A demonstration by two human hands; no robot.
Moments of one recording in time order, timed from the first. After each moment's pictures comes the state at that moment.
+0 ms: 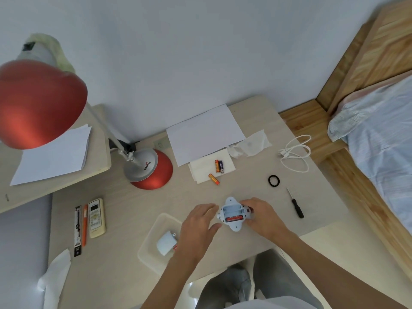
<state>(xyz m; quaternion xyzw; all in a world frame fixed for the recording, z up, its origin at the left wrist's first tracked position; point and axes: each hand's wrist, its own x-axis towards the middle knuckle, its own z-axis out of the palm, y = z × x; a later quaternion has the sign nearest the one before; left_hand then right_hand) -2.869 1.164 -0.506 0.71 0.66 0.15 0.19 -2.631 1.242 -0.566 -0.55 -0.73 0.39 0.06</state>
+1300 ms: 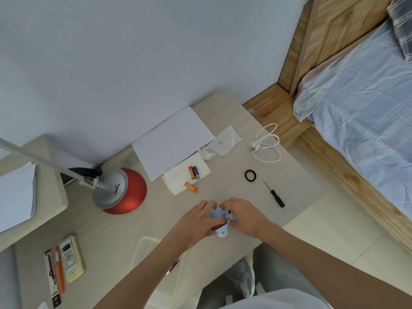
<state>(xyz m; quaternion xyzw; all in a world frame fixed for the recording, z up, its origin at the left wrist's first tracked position) -2.861 1.246 -0.542 0.91 0.35 -0.07 0.19 -2.634 1.251 -0.563 -0.53 -0.75 0.39 0.03</state>
